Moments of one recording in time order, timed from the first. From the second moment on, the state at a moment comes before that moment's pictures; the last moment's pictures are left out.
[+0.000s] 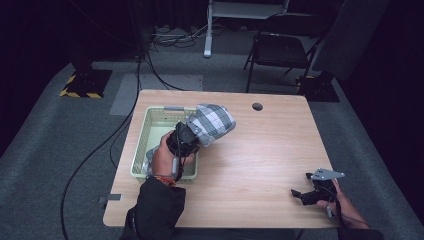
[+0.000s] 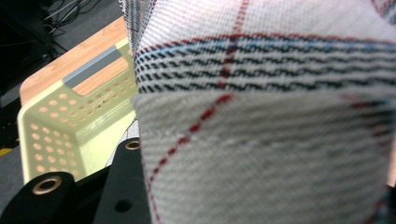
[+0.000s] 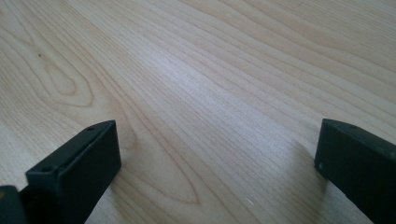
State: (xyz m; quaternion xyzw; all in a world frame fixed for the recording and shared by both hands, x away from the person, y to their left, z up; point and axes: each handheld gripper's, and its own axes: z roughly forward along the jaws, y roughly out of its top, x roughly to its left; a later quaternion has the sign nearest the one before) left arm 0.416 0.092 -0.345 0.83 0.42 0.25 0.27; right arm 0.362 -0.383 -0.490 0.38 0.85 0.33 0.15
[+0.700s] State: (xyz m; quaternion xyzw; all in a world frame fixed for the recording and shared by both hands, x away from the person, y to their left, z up) left arm 0.417 0.057 -0.339 0.84 0.39 0.23 0.29; right arm 0.362 -0.383 -0.490 0.38 0.85 0.33 0.15
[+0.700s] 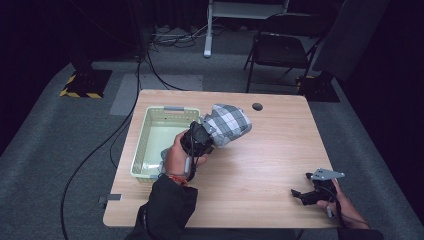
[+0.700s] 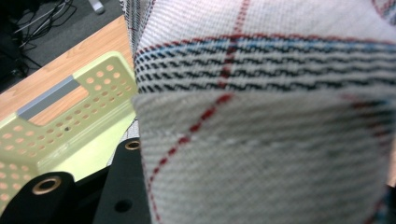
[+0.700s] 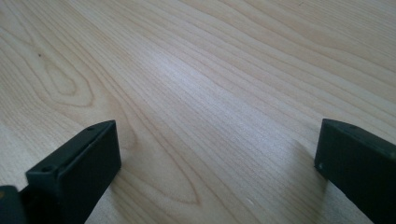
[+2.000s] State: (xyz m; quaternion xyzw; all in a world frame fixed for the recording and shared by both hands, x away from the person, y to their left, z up) left arm 0.428 -0.012 -0.338 0.87 0.35 0.20 0.29; right arm 0.362 -0.383 -0.490 0.38 0.85 0.33 0.15
